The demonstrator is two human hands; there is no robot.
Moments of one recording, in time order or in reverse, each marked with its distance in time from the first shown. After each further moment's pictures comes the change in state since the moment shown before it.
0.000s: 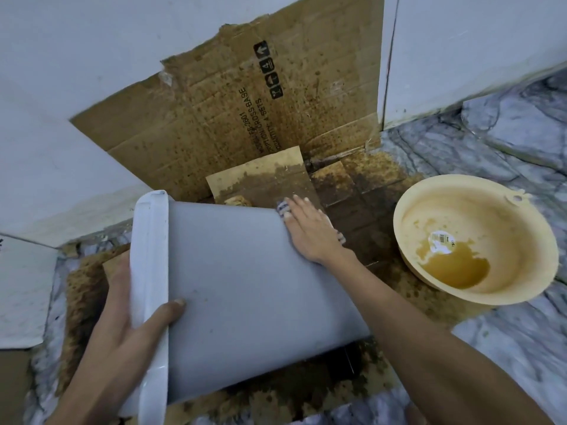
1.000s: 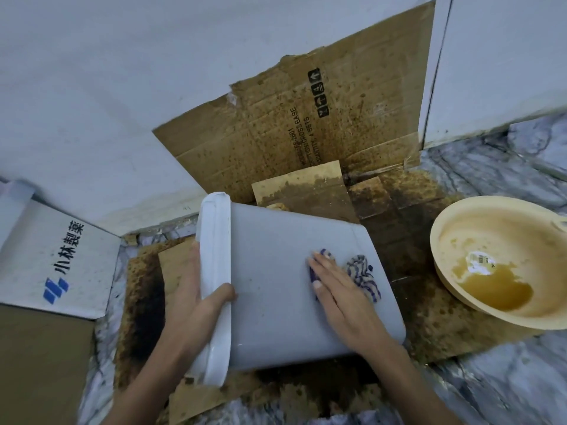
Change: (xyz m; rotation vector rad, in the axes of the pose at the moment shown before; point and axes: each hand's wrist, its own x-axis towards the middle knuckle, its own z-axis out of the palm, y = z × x) left_hand -0.013 0.014 -0.005 -0.025 -0.004 -0.087; right_hand -0.137 -0.038 0.019 0.182 0.035 -0.213
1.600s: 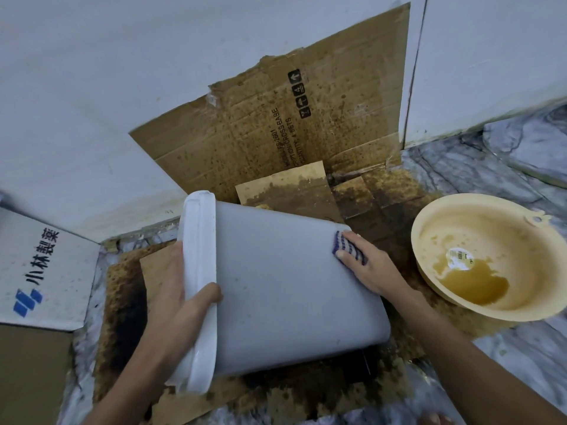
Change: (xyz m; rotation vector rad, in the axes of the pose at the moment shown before) left_hand 0.002 0.009 0.009 -0.017 -0.011 0.053; right_hand 0.045 0.083 -0.065 0.109 0.027 0.284
